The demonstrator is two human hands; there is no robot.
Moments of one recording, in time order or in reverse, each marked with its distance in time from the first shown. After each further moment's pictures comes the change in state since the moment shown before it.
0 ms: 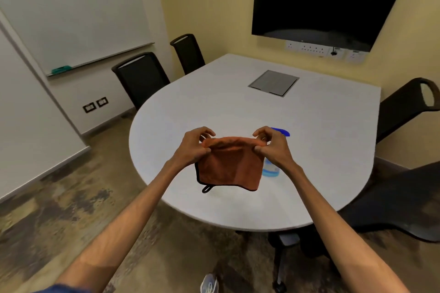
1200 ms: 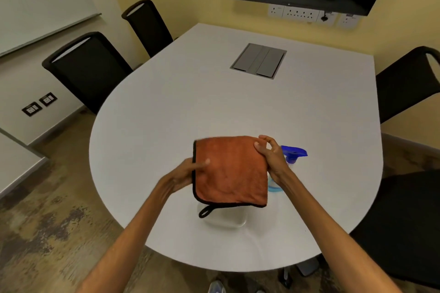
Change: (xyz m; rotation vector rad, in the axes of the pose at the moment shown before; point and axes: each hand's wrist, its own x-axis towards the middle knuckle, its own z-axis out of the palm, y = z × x) left_hand 0.168 -0.150 0.054 -0.890 -0.657 -0.519; right_hand 0.140 0.093 0.069 0.761 0.180 0.639
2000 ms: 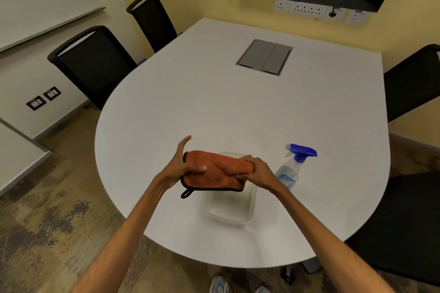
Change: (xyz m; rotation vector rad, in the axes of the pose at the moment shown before) left_hand -0.018 -0.005 -0.038 0.267 0.307 0.106; right_hand -0.003 0.052 0.023 -0.909 -0.294 -0.181
